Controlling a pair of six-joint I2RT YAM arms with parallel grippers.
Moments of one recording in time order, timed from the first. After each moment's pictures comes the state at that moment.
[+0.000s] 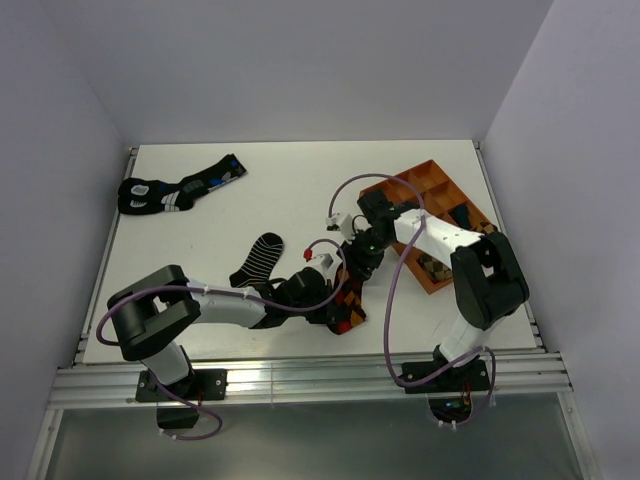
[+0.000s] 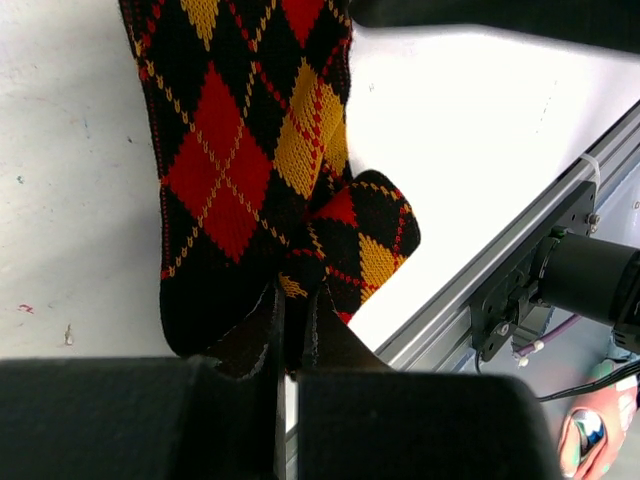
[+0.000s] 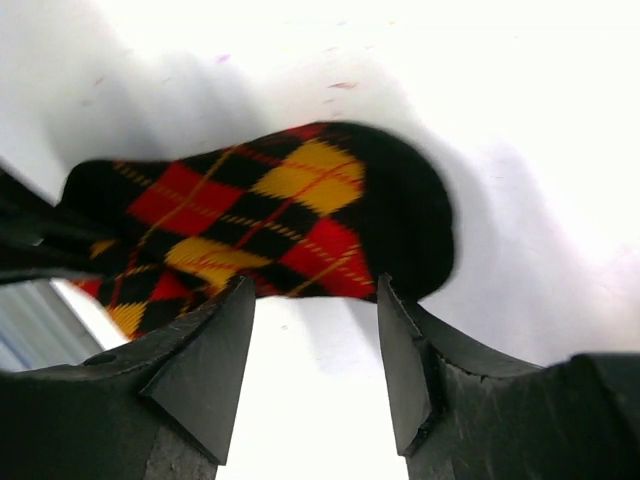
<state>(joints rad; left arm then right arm) -1.09 1.65 0.69 0.26 0.05 -0.99 0.45 1.68 1.09 -0.73 -0.46 -0.50</state>
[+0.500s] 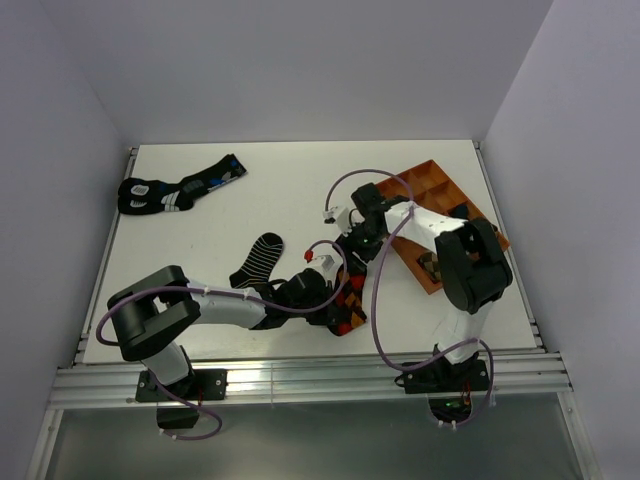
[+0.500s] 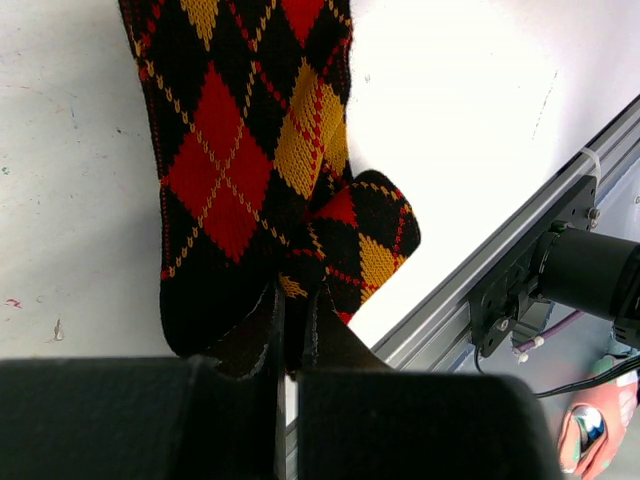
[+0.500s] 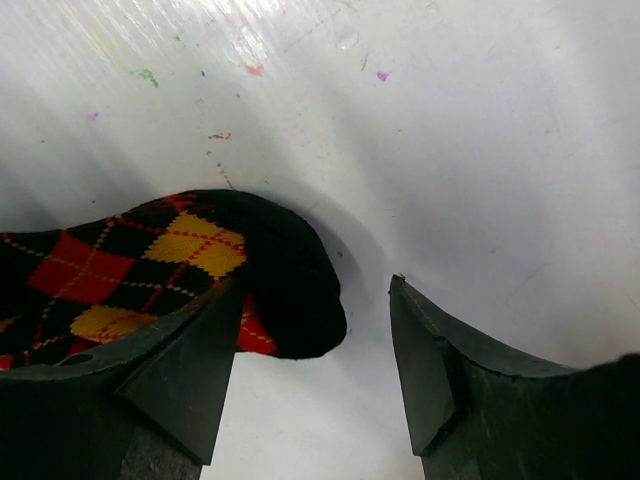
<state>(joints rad) -1.10 1.65 0.69 0.25 0.05 -0.99 0.44 1.80 1.17 -0.67 -0.34 -0.45</state>
